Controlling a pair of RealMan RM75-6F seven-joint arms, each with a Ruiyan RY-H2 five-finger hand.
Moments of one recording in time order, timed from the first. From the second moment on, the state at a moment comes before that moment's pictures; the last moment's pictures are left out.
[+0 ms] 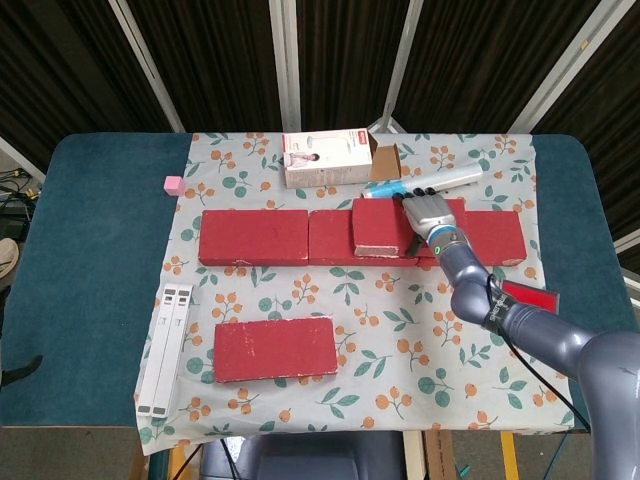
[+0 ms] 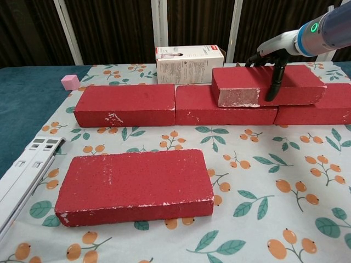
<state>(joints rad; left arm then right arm) -0.01 -1.15 -0.10 -1.77 1.26 1.55 0.32 1.23 -1.36 0.07 -1.17 -0.22 0.44 -0.59</state>
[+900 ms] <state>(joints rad) -0.01 -1.15 -0.10 -1.78 1.26 1.56 0.33 1.29 -1.29 -0.01 -1.26 -0.19 0.48 -0.51</state>
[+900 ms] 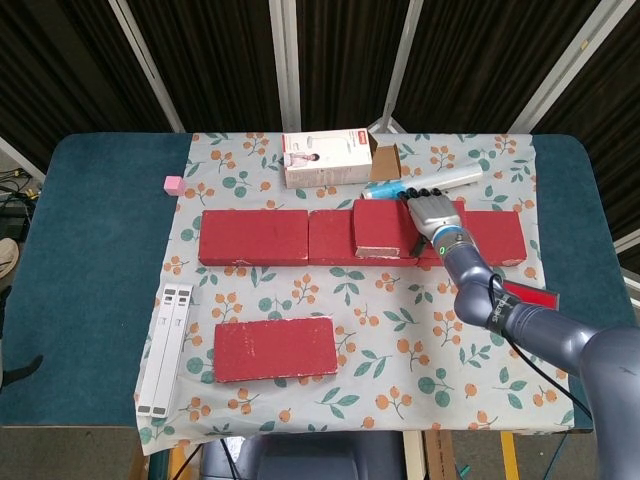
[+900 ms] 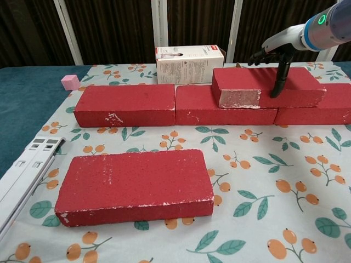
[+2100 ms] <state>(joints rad) 0.00 -1.05 -0.07 -1.88 1.40 1.58 0.24 0.34 -1.10 -0.21 -1.88 -1.24 1.59 -0.07</state>
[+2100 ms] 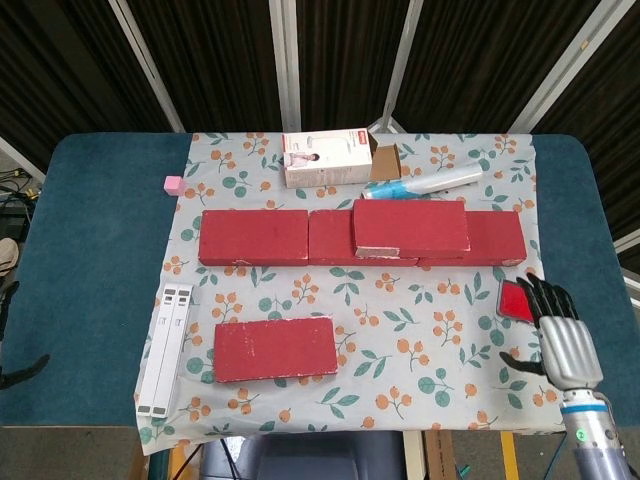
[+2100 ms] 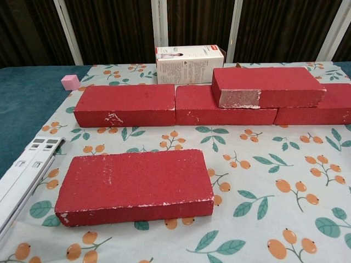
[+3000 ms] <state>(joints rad) -0.48 -0.86 -0.22 -2.36 0.89 1.11 0.71 0.21 -1.14 -0.14 -1.70 -1.30 1.53 0.13</state>
